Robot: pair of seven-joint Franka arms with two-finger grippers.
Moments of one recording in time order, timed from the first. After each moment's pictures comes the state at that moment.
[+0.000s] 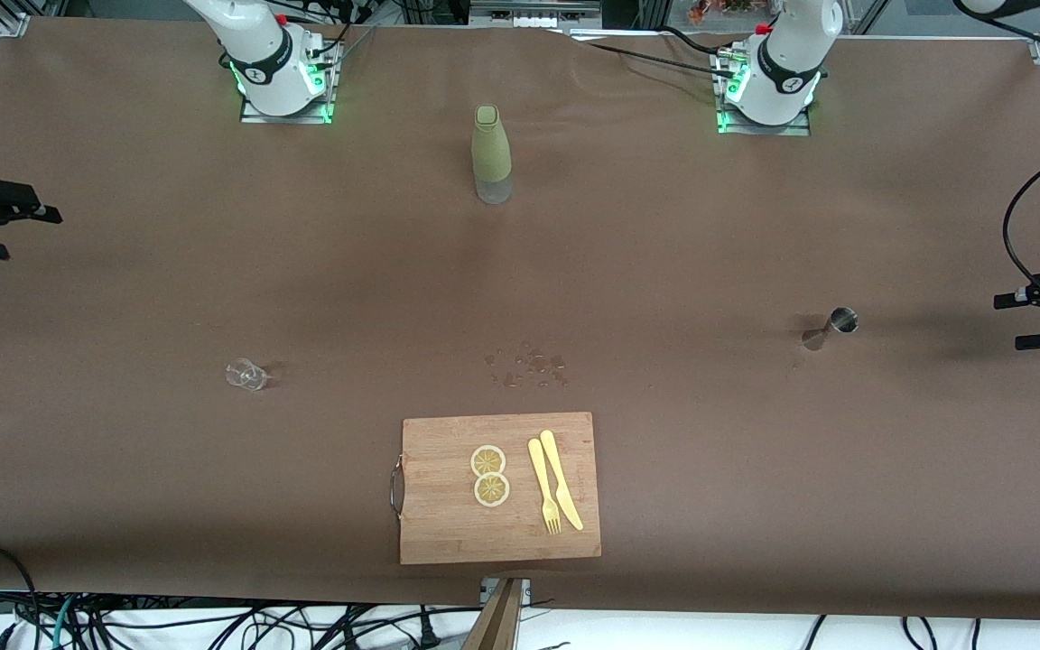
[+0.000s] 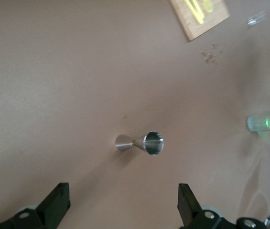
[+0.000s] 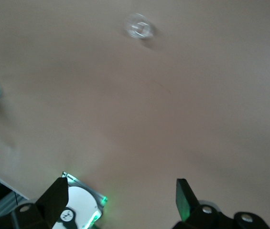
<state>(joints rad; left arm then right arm) 0.27 0.58 0.28 -1.28 -0.58 1.40 1.07 -0.03 0.21 -0.20 -1.47 0.07 1.37 -0.61</state>
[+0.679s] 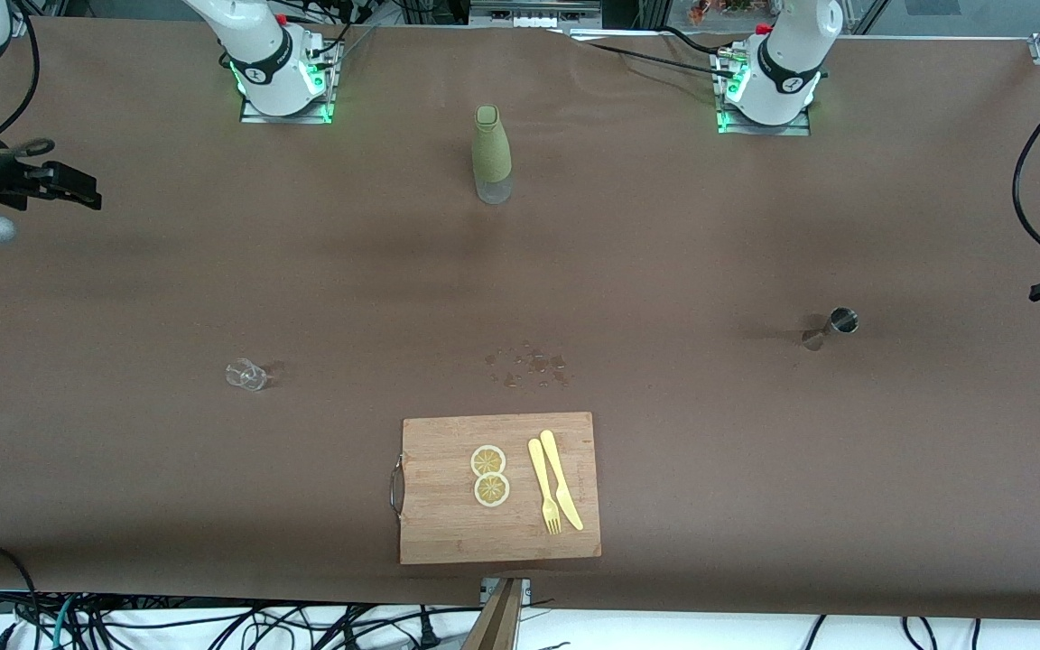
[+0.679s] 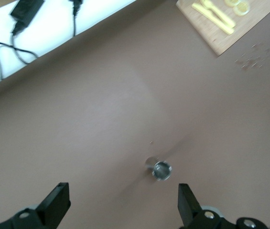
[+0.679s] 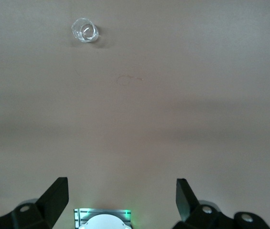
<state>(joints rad) 0.15 0.32 0.12 -1.23 -0.24 1.57 0.88 -0.01 -0.05 -0.08 -1.79 -0.07 1.58 -0.12</state>
